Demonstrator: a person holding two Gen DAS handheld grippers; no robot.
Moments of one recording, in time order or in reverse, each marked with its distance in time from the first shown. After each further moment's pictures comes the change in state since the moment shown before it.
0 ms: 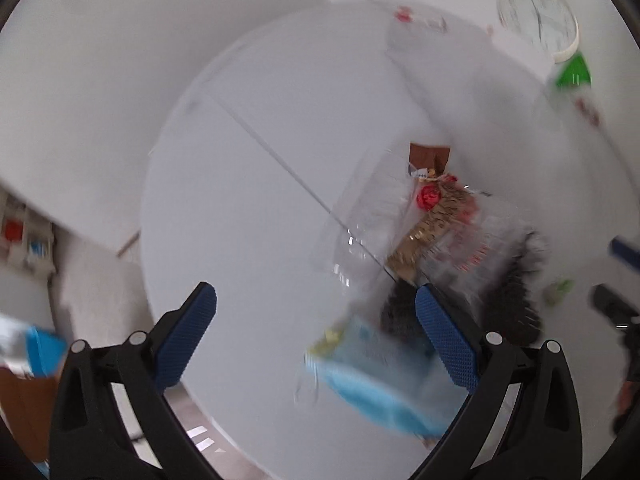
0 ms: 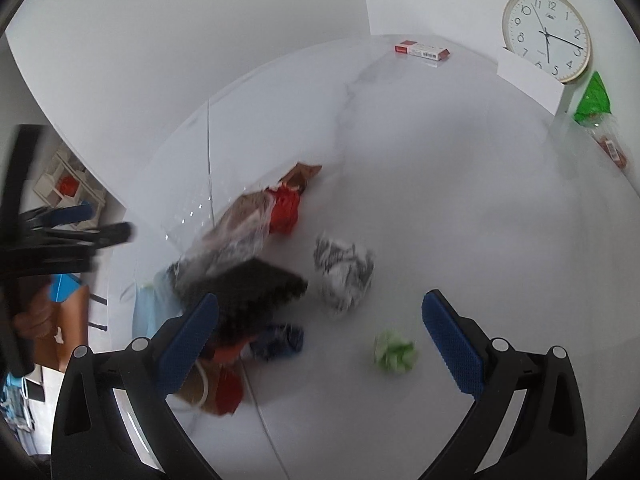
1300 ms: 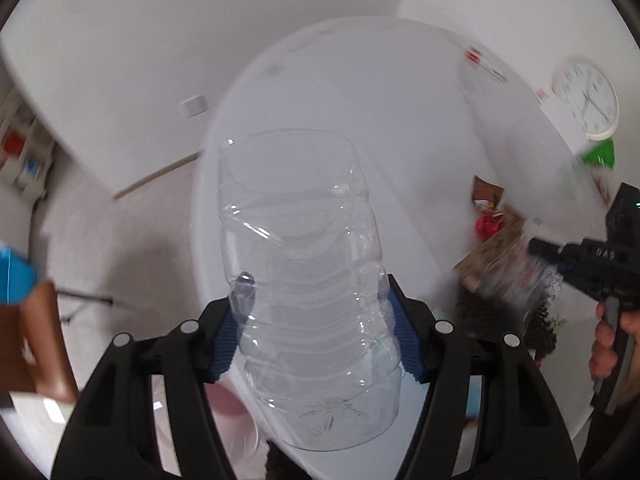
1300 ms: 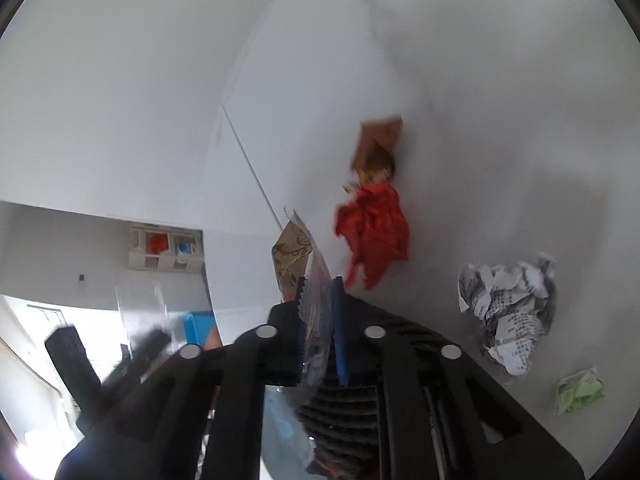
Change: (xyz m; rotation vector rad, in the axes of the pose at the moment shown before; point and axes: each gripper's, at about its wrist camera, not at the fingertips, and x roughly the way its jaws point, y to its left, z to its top) left arm -0.011 0.096 -0.036 -0.346 -0.006 -0.057; right arm 0.111 0.005 0.057 0.438 0.238 0.411
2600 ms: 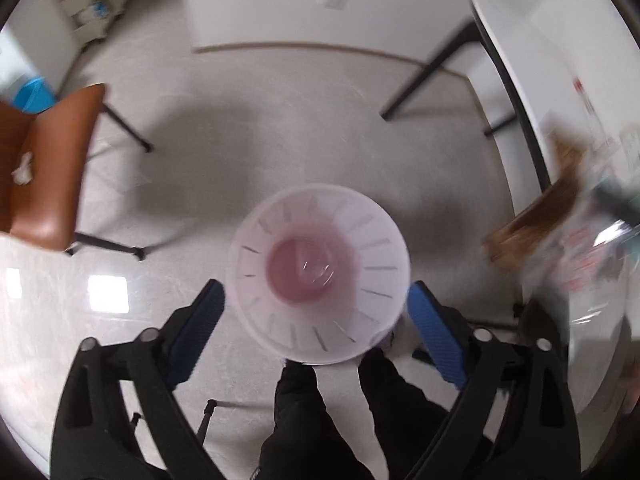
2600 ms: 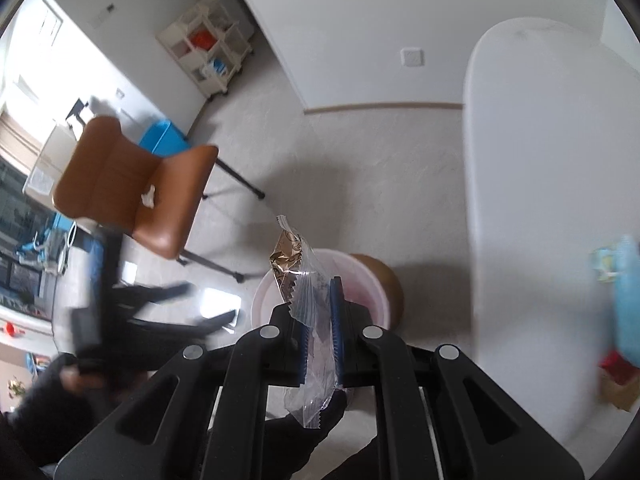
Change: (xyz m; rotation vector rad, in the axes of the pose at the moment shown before) left arm -0.009 0.313 -0.275 -0.373 0.149 0.012; right arm 0.171 0.285 -0.309 -0.797 0.256 -0.187
